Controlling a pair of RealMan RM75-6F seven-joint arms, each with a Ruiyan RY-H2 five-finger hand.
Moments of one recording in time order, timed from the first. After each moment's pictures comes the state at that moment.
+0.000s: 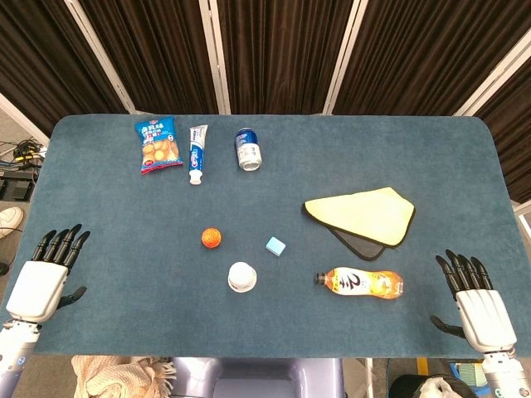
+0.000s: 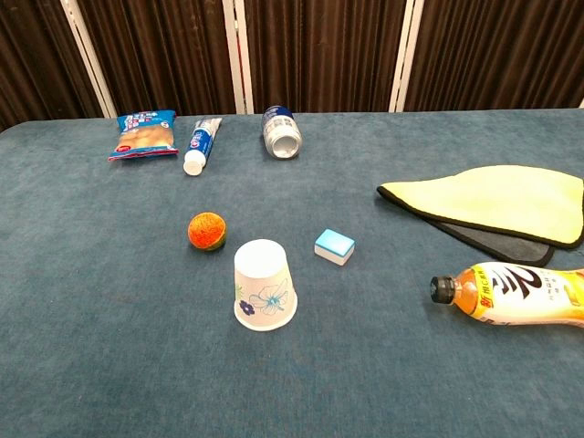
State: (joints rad) left arm -0.16 -1.22 0.01 -1.55 1.61 1.48 0.19; right arm 0.05 -1.11 -0.01 -1.66 -1.59 1.47 -0.14
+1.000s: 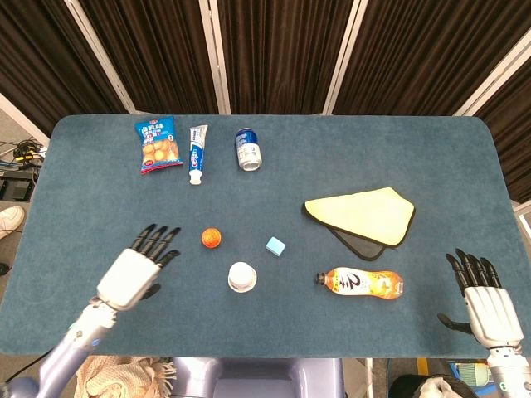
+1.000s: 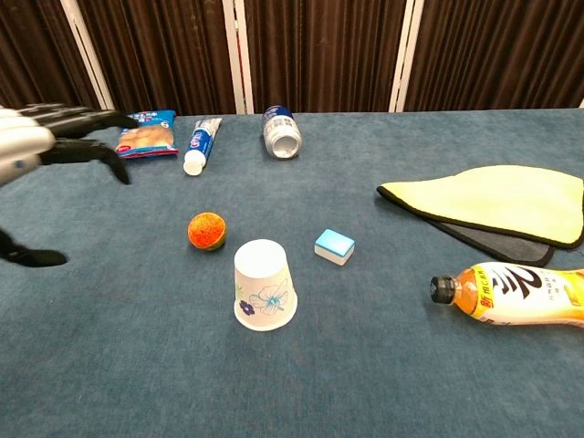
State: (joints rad) left arm -0.39 -1.34 -0.06 -1.76 1.69 1.19 0.51; right arm 0.06 -1.10 0.01 -1.64 -1.51 1.41 -0.11
